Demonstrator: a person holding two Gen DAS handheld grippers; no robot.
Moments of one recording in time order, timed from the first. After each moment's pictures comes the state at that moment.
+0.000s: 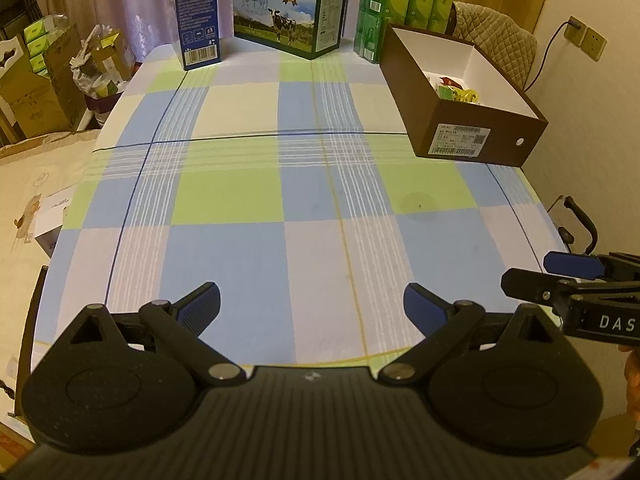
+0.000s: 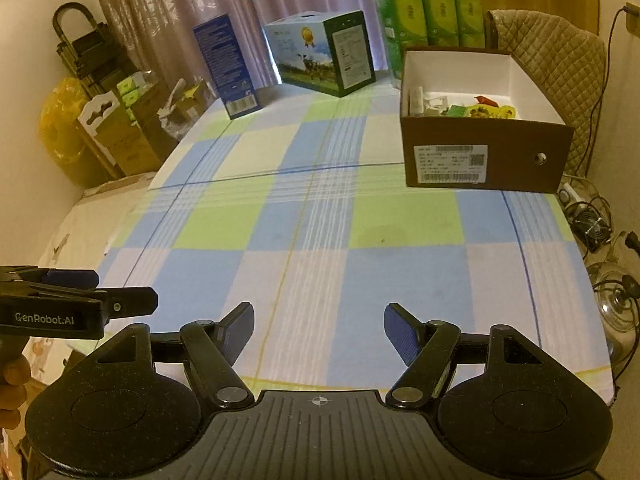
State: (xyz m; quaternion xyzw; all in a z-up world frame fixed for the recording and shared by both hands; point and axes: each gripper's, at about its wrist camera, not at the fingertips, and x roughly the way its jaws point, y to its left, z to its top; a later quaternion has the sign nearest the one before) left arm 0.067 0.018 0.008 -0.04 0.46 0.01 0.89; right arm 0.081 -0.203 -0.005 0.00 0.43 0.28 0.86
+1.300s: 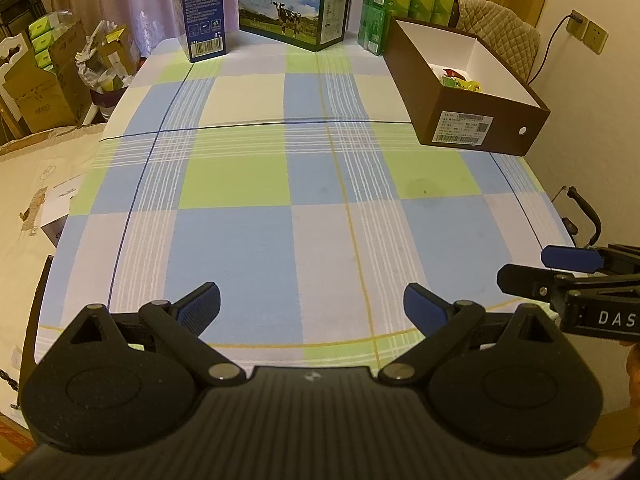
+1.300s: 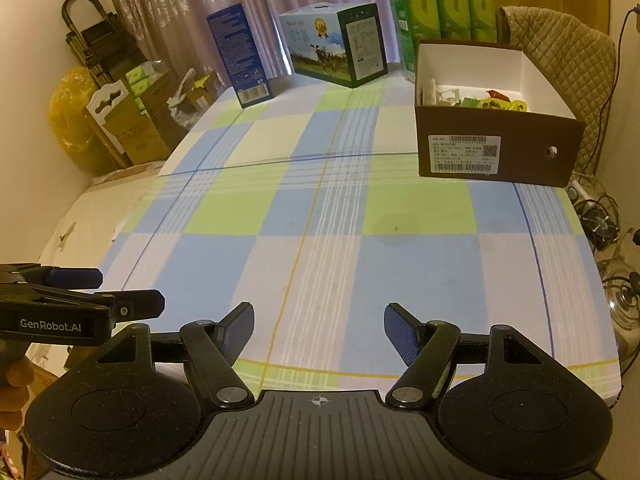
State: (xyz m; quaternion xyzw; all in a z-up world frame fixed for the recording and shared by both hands) left arm 0.054 0.018 0.003 -0.04 0.46 0.02 0.89; right arm 0.068 -0.198 -0.009 -0.01 0.44 0.29 0.85
